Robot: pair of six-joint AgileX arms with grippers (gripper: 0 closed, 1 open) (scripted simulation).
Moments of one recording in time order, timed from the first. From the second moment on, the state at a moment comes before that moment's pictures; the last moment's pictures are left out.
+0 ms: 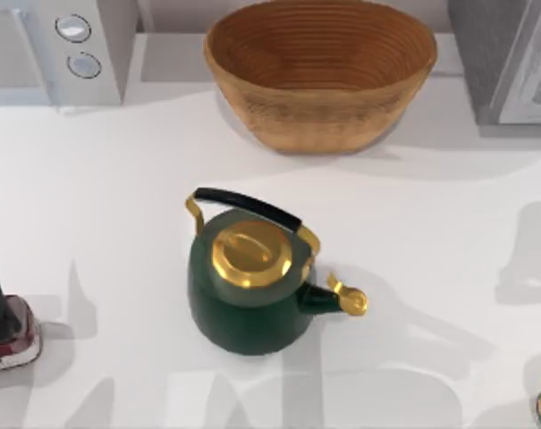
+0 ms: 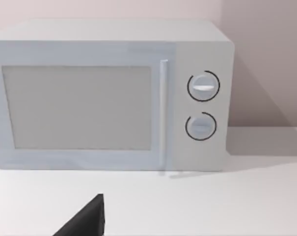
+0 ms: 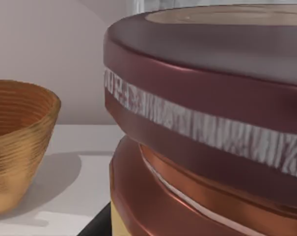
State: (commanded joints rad) left arm 0.00 0.00 0.00 0.00 0.00 0.00; right arm 0.08 0.29 0.39 -0.20 0.09 0.00
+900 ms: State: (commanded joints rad) left arm 0.00 0.00 0.00 0.00 0.00 0.00; right arm 0.00 0.02 0.00 0.01 0.00 0.00
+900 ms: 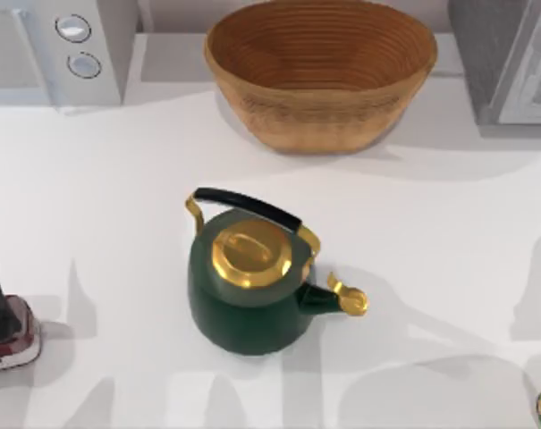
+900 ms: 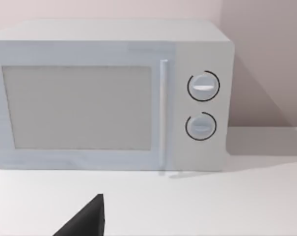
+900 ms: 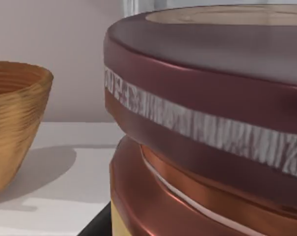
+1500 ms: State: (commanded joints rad) left arm 0.00 0.00 0.00 0.00 0.00 0.00; right arm -0.10 0.67 0.10 0.61 -0.34 0.02
